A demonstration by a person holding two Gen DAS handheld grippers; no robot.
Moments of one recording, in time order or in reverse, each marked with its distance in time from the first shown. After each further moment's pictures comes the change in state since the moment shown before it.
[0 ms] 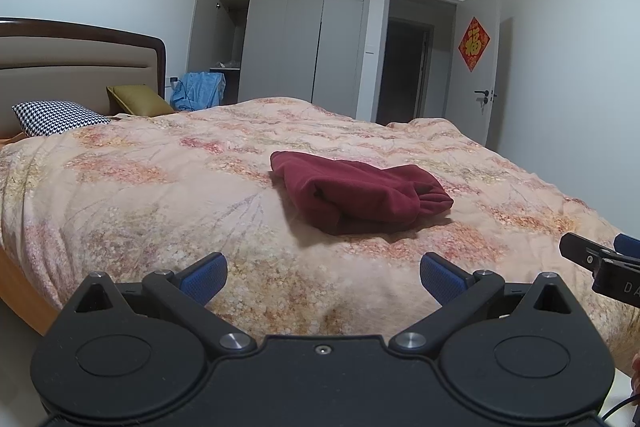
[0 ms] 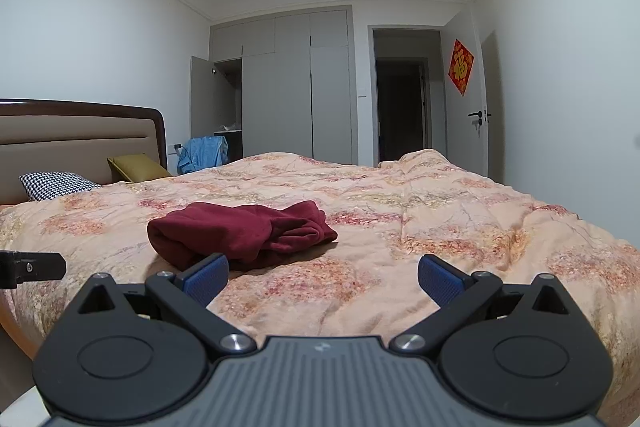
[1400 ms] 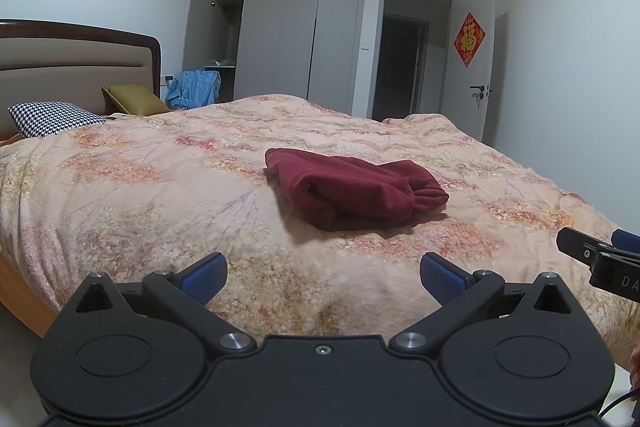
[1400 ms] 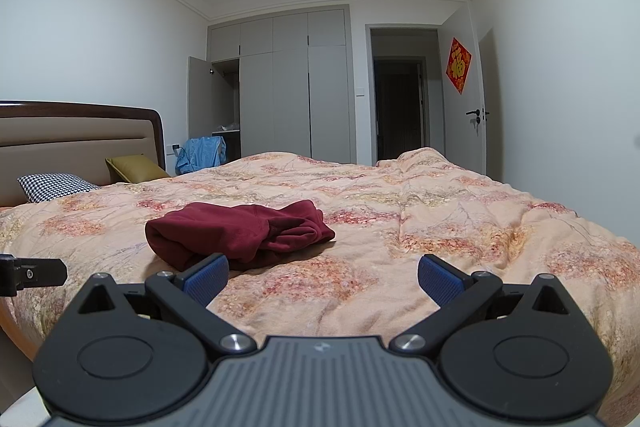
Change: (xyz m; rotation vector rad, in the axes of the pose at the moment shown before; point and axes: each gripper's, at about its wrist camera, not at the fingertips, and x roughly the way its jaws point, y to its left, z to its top) left arm 0.002 -0.001 -0.001 0.009 0.008 -0.011; right arm 0.000 -0.001 0.000 0.002 0.001 0.001
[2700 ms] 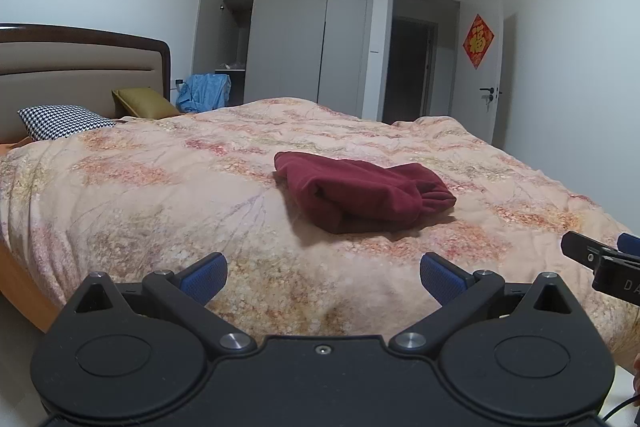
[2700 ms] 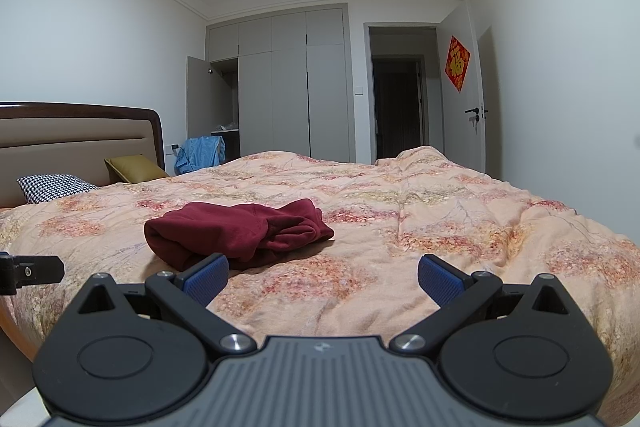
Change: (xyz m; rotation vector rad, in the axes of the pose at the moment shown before) left arm -0.004 -0.001 0.000 0.003 -0.008 0.036; right arm 0.001 0.000 0.000 0.002 0.005 -0.003
